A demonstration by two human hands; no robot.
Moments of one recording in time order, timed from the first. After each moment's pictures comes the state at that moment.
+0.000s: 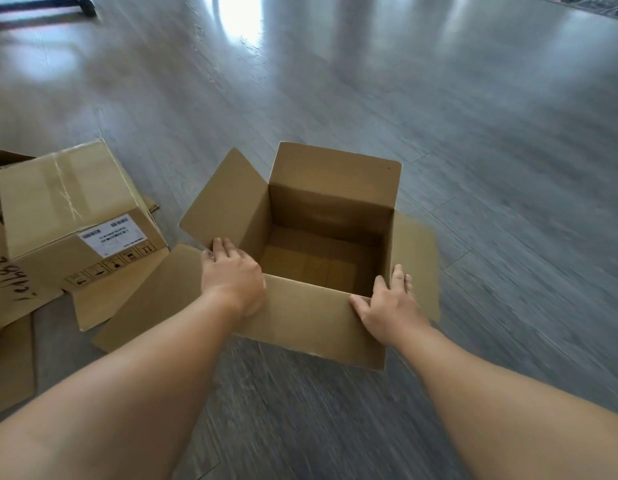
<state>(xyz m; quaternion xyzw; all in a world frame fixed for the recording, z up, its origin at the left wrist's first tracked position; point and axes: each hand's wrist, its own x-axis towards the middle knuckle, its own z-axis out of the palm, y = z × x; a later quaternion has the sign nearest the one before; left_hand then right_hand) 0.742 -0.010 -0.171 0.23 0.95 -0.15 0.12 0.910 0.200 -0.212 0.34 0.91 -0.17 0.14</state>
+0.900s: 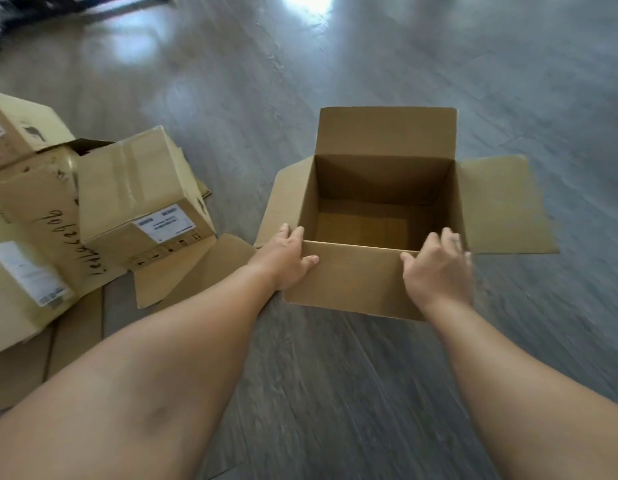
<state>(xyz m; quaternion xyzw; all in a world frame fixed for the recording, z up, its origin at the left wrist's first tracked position) 0.687 0.024 -0.188 0.22 0.94 0.09 0.23 0.822 0.241 -0.212 0.35 0.91 -0.19 -0.06</state>
